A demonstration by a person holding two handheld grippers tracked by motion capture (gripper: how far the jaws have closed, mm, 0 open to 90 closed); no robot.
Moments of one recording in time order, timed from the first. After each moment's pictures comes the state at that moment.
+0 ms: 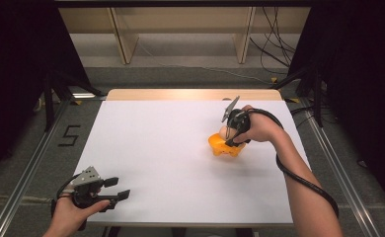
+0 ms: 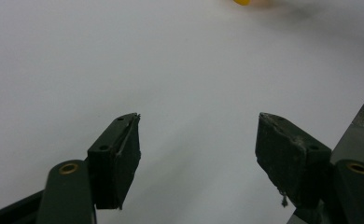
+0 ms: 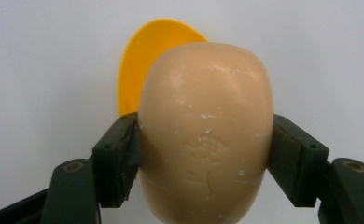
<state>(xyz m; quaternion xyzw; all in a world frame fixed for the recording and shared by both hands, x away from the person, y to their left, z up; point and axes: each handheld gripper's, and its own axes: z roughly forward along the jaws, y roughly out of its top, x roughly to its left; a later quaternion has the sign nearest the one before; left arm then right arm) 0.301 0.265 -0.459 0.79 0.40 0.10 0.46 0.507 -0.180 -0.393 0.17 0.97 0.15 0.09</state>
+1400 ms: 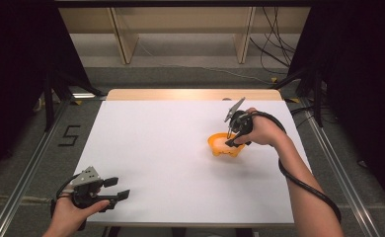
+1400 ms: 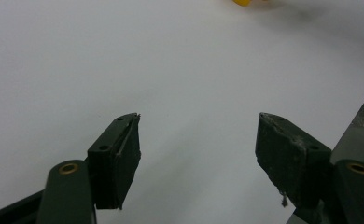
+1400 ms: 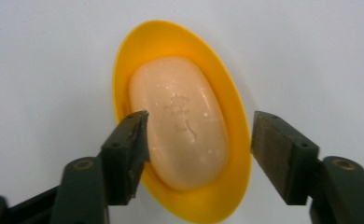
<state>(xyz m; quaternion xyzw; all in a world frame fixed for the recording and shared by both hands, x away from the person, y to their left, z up) 0.300 0.265 -0.458 0.79 0.40 0.10 0.45 0.497 -0.189 -0.396 0.22 0.95 0.19 0.10</state>
